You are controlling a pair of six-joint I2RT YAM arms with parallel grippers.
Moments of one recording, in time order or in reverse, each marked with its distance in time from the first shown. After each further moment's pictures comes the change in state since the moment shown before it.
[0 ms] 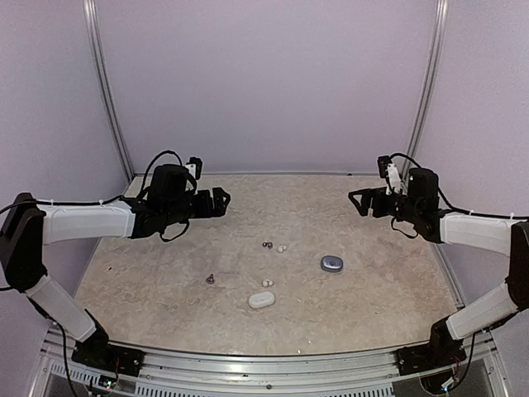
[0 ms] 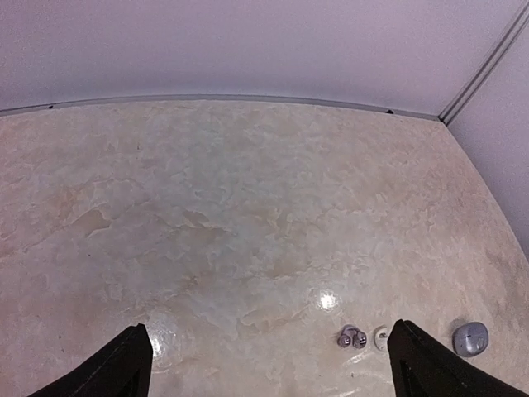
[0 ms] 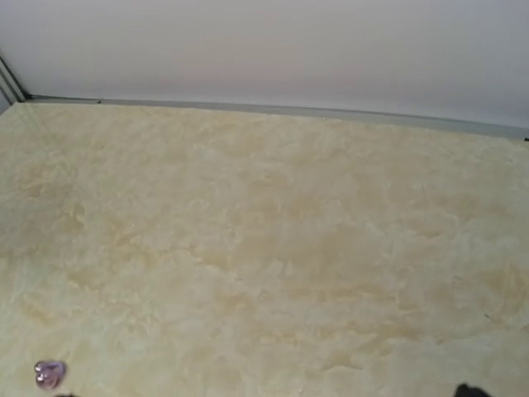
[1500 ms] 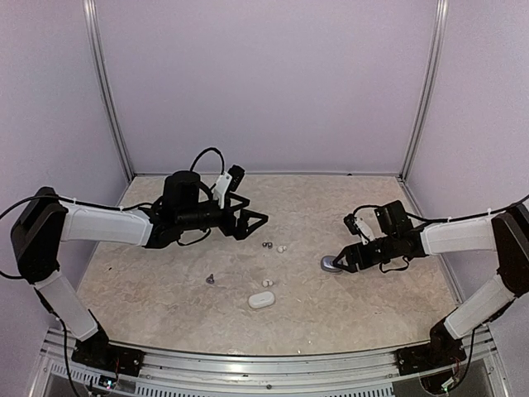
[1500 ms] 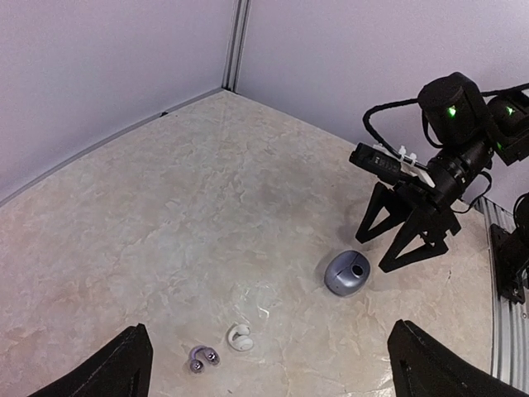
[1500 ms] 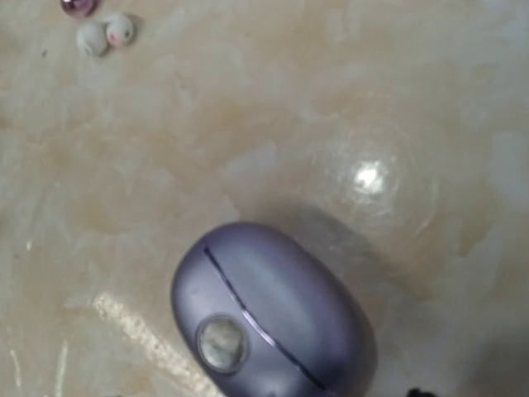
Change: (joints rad) left arm -0.094 0.114 -0.015 0.328 0.536 0.335; right arm 0.178 0.099 -0.082 -0.402 -0.088 -0.031
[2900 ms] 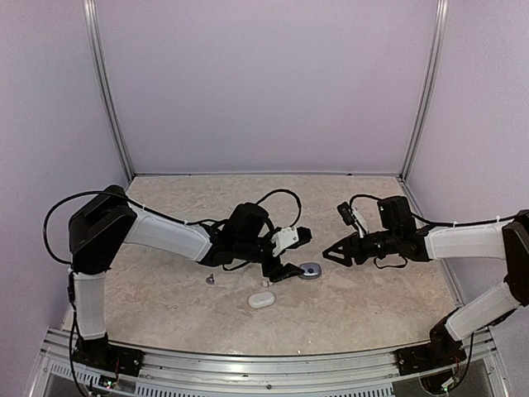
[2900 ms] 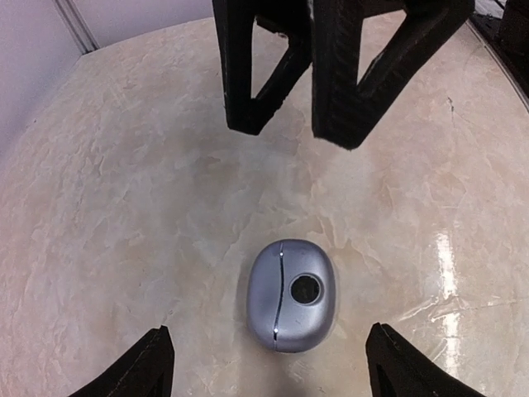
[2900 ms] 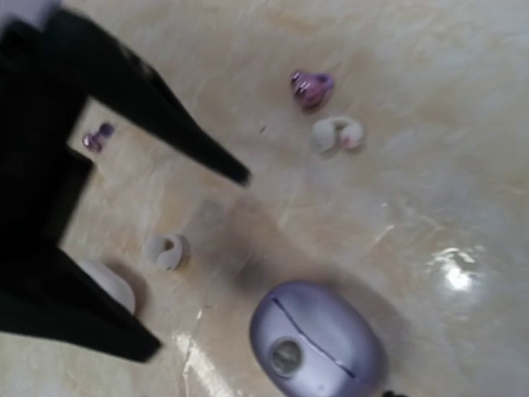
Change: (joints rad) left arm -0.237 0.369 0.252 -0.170 -0.046 0.510; right arm 0.043 -0.058 -0.024 0.190 -0.219 0.022
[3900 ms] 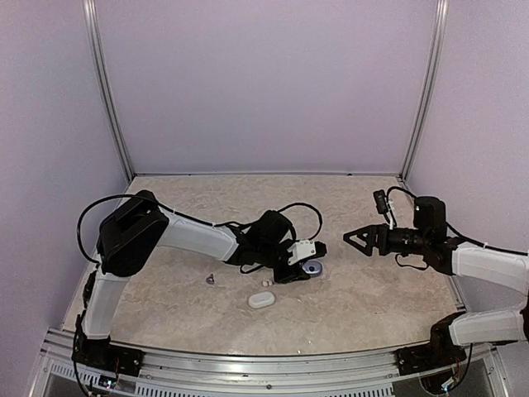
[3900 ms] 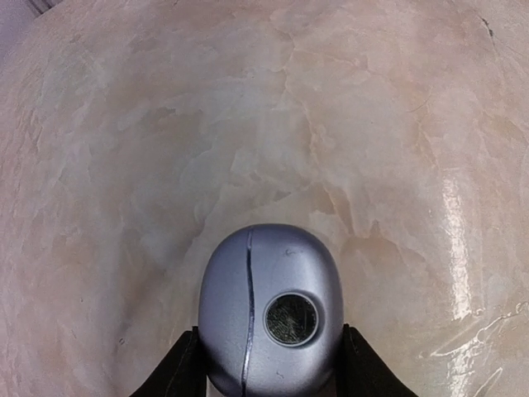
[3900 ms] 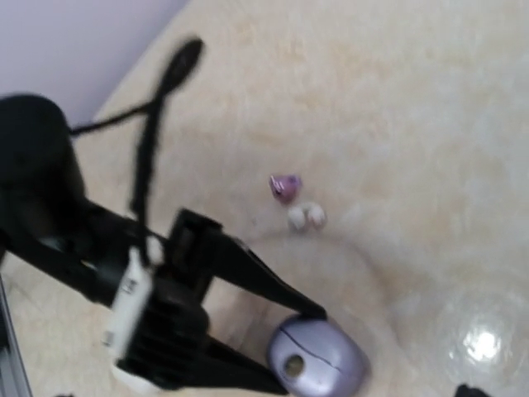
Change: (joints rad) left arm -0.035 0.220 0.270 -0.246 -0.063 0.098; right arm -0.167 -0.276 -0.146 0.085 -0.056 0.186
